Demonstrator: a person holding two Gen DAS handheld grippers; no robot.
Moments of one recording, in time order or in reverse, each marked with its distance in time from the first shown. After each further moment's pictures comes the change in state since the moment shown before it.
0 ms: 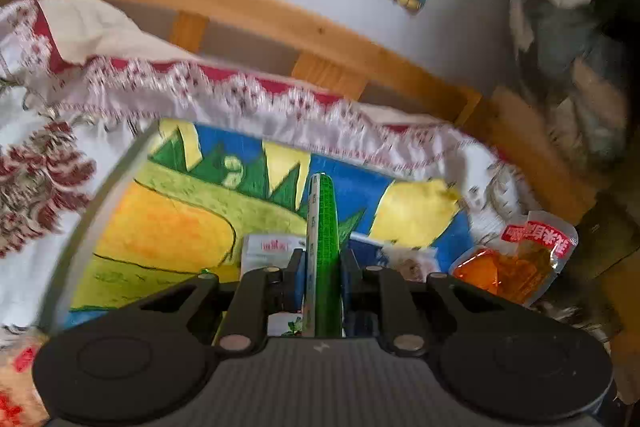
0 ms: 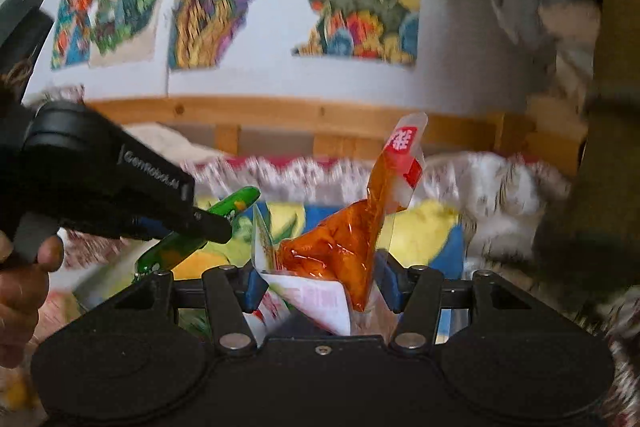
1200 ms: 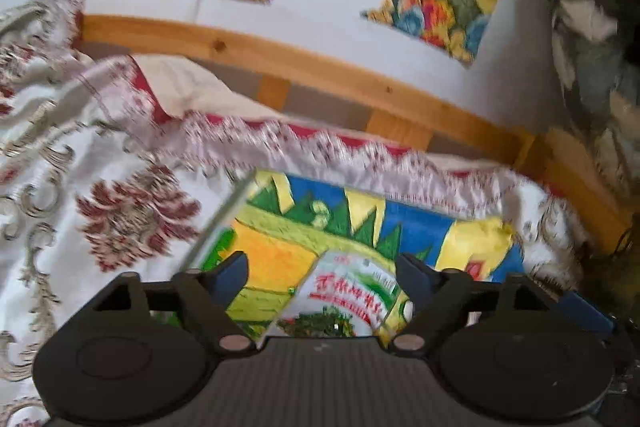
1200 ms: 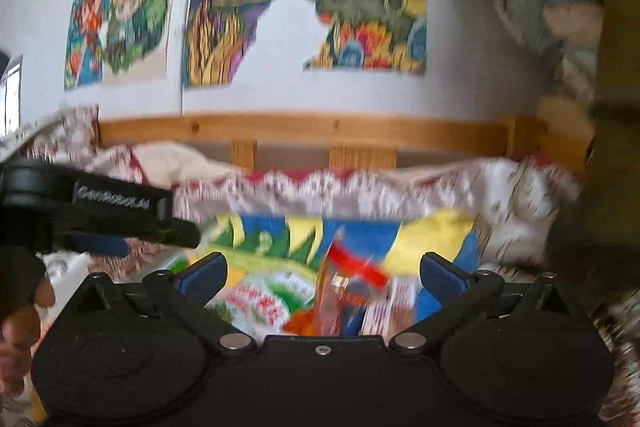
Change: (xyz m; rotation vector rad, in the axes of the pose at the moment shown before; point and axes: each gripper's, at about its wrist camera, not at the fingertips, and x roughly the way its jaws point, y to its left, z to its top) left arm -0.078 -0.003 -0.005 -0.015 -0.190 0.248; right arm -0.026 0.001 0.016 0.041 -0.058 0.056
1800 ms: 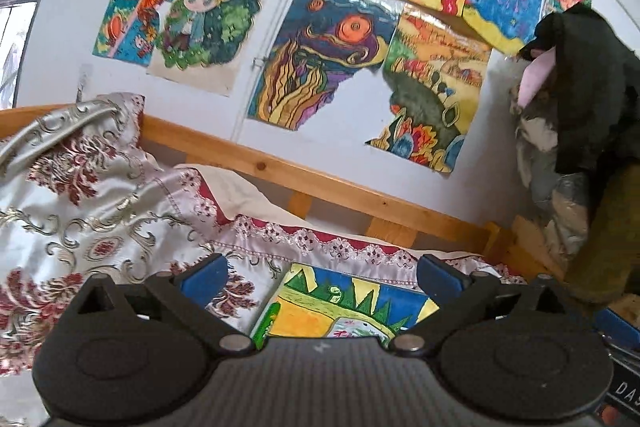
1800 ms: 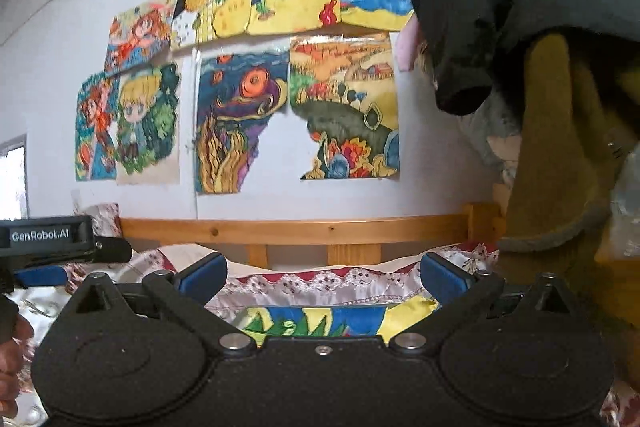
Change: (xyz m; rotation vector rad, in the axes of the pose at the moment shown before) left arm -0.174 0.028 0.018 -0.010 -0.254 -0.001; right arm -0.154 0.025 0.070 0.085 -0.188 -0.041
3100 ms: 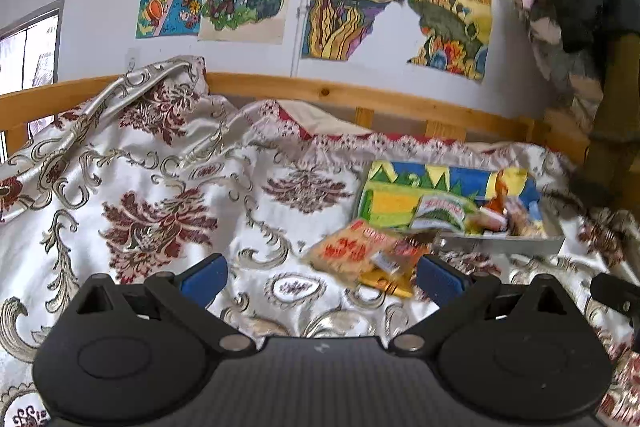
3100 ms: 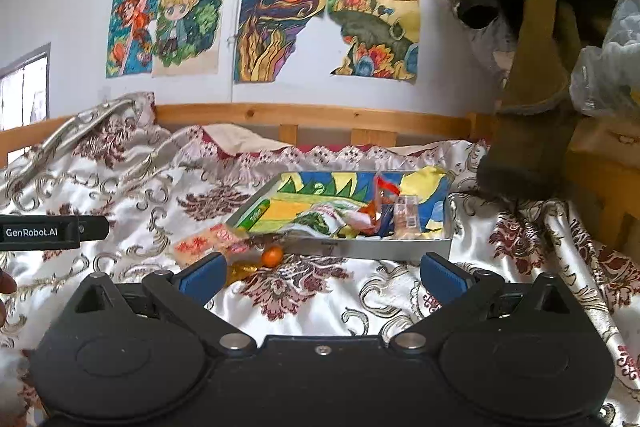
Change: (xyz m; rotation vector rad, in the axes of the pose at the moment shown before) left arm -0.093 0.089 -0.113 0.185 0.125 0.120; right arm -0.114 0.073 -0.106 -0.108 0.244 -0.015
